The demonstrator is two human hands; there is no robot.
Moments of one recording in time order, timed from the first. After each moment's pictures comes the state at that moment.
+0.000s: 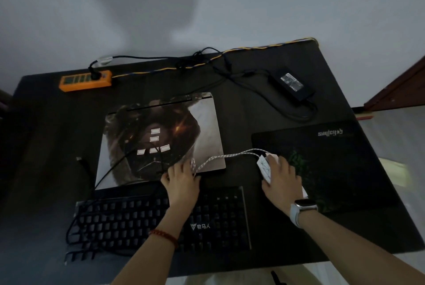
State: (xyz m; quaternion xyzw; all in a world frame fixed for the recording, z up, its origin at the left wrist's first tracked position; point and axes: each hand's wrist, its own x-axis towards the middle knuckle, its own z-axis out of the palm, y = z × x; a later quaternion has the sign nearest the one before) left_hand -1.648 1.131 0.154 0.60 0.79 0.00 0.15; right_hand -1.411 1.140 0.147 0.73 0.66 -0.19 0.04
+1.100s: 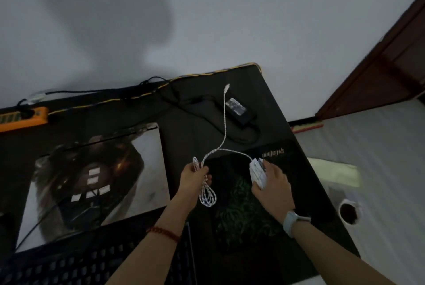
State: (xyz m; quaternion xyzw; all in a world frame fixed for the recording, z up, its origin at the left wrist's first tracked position) left_hand -1.490 1.227 0.192 0.24 0.65 0.37 0.62; right_hand -1.297 1.176 0.173 0.78 0.57 -0.23 -0.13
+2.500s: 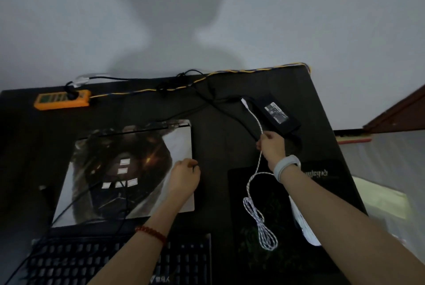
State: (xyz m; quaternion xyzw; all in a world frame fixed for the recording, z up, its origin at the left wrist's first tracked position) left_hand -1.573 1.253 0.180 0.47 0.80 0.14 0.35; right_hand -1.366 1.343 0.163 0.73 0.33 -0.50 -0.35
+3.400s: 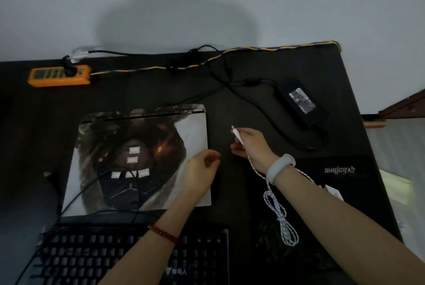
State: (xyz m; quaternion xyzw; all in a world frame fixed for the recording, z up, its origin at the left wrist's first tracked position) left_hand -1.586 1.256 0.175 0.49 0.73 0.23 0.42; right_hand -1.457 1.333 0.170 0.63 0.30 -0.67 -0.26
